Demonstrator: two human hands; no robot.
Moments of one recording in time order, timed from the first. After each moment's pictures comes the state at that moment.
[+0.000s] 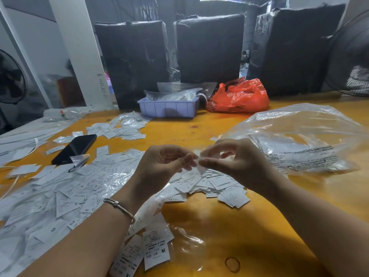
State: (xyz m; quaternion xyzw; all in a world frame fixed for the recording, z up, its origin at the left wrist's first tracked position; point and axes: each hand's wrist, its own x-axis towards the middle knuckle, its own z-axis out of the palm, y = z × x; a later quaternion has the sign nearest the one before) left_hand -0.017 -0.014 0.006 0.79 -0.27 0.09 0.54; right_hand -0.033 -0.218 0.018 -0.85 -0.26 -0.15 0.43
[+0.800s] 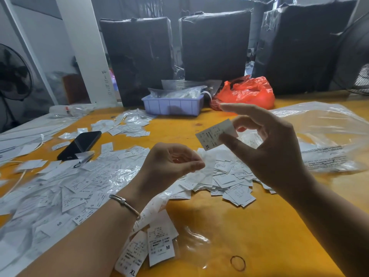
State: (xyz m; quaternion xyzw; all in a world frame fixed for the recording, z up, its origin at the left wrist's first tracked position) left_hand -0.021 -0.016 0.009 0.80 -0.31 0.12 0.50; right_hand -0.048 -0.221 0.036 -0.77 -0.28 -0.39 0.42
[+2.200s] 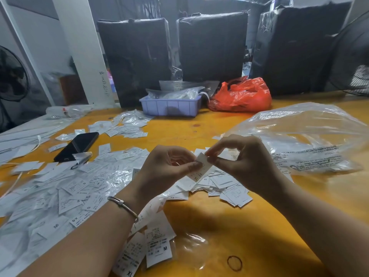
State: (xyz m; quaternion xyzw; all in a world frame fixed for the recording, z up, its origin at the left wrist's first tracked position) left_hand -0.019 -0.018 0.007 0.81 -0.29 0.09 0.51; right_hand -0.034 -0.217 0.015 -0.83 -0.27 -0.27 0.40
